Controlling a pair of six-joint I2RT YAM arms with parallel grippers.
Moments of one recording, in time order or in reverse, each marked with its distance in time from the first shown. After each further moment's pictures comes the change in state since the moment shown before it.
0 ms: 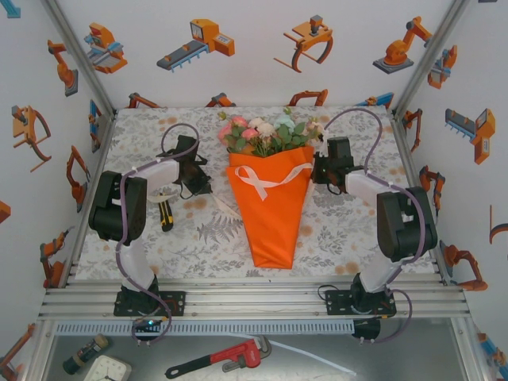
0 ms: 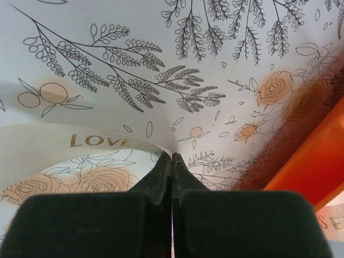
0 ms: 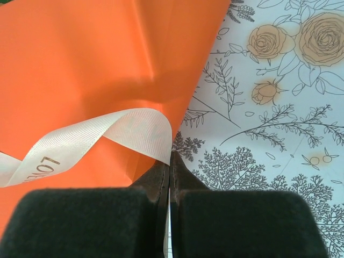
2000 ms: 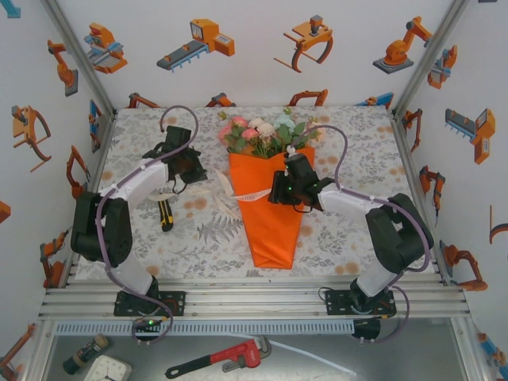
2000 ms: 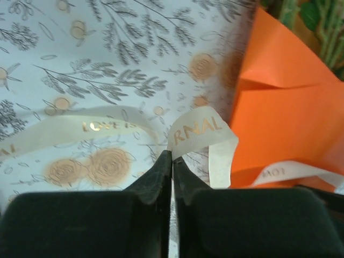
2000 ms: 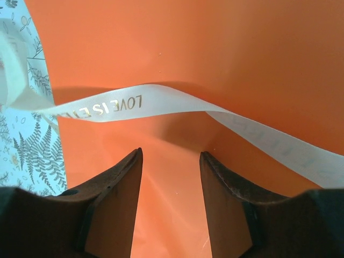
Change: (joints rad) left arm 0.008 -0.190 -0.008 0.011 -0.001 0.274; right arm 0.365 -0.057 -0.045 -0.079 0.044 0.391
